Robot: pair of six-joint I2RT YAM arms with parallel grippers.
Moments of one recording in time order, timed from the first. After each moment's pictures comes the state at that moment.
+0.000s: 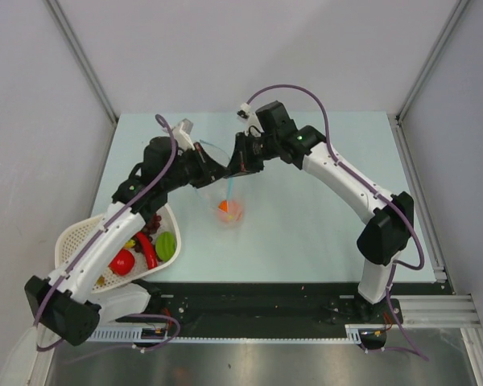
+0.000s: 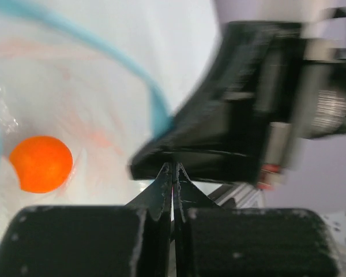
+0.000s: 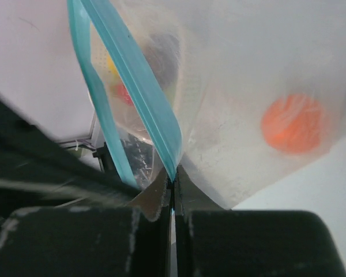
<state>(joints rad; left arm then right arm) -0.48 1.12 1.14 -0.39 0.26 -0.77 0.68 1.83 1.84 -0.69 -0.55 0.60</state>
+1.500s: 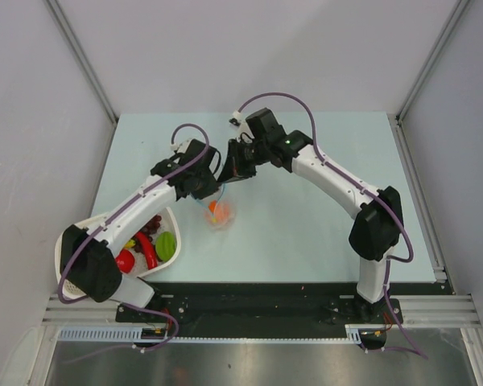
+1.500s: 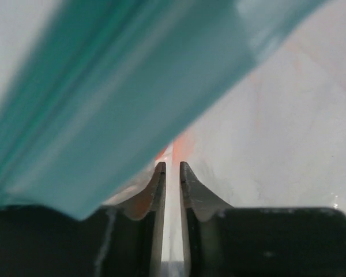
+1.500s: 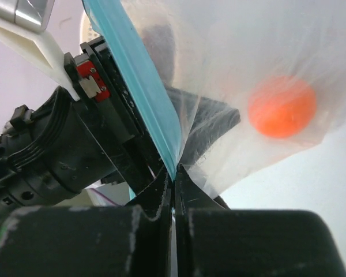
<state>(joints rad) -0.55 1.46 1.28 -0.81 -0.23 -0.96 0.72 1.89 1.83 -0.63 -0.57 0.64</state>
